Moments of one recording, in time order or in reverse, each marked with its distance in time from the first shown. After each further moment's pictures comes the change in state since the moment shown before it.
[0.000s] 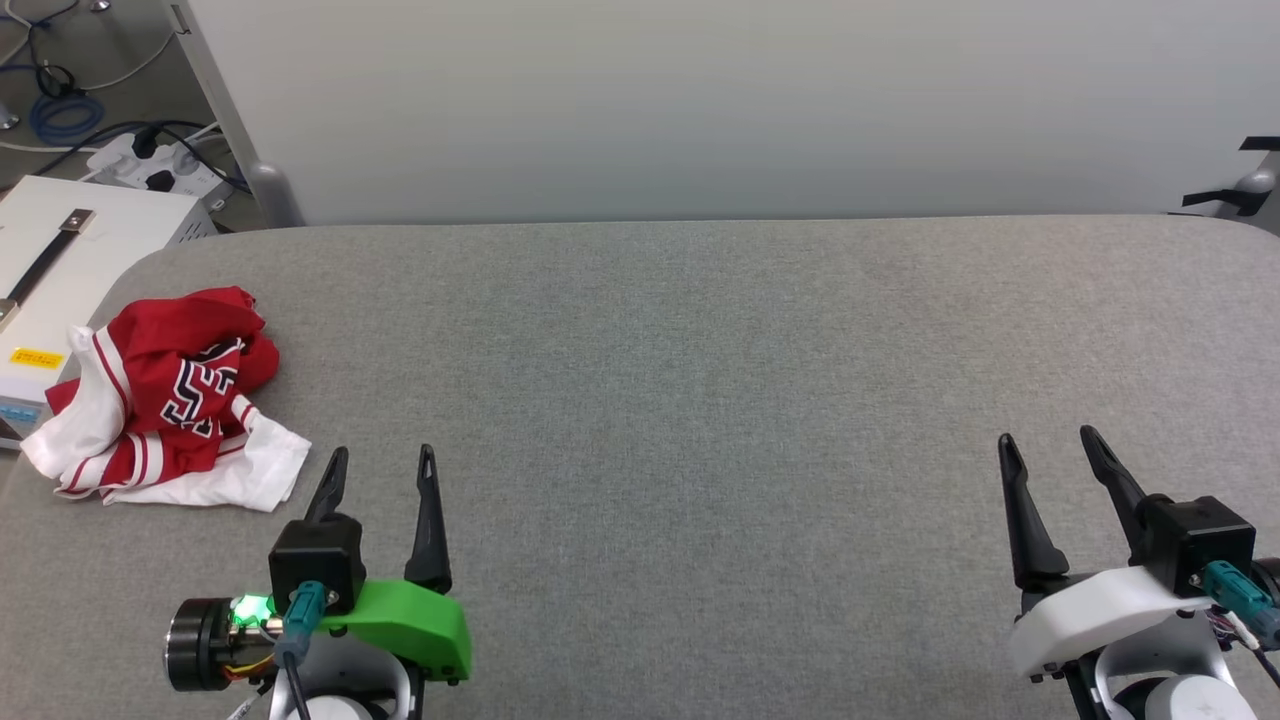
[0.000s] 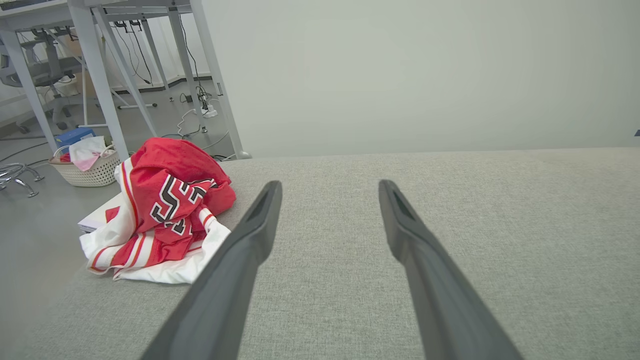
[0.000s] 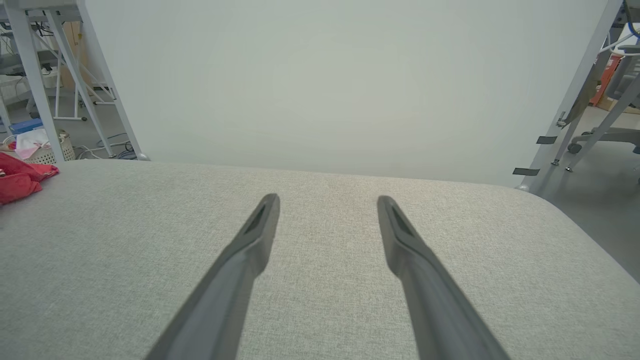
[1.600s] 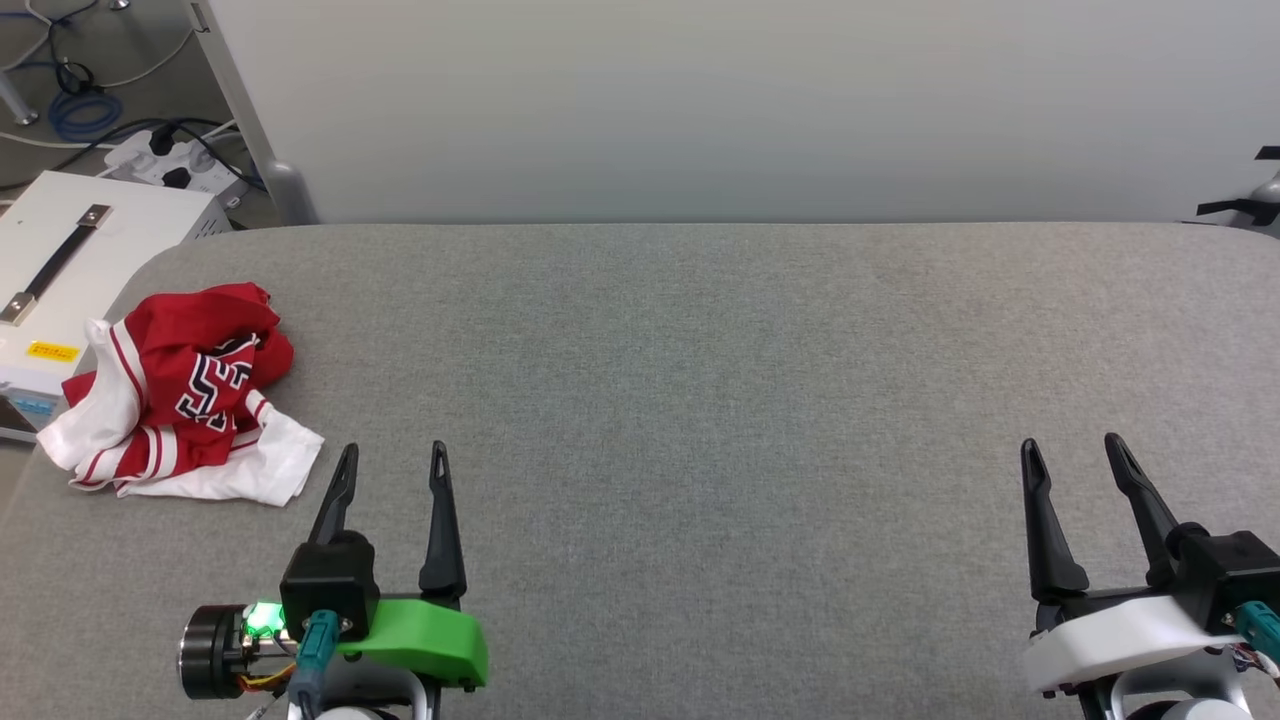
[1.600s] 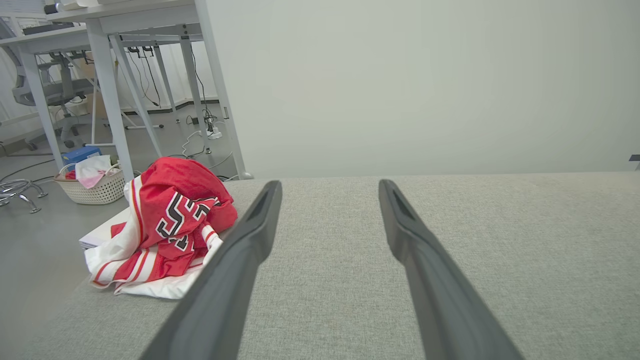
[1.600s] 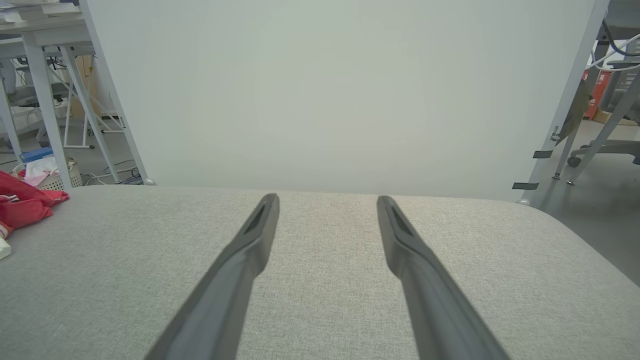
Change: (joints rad) left arm 0.018 -0.001 -0.040 -0.011 -0.007 0.035 -0.098; right arm 0.043 0.000 -0.012 -0.024 0.033 0.000 -0.102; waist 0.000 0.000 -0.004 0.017
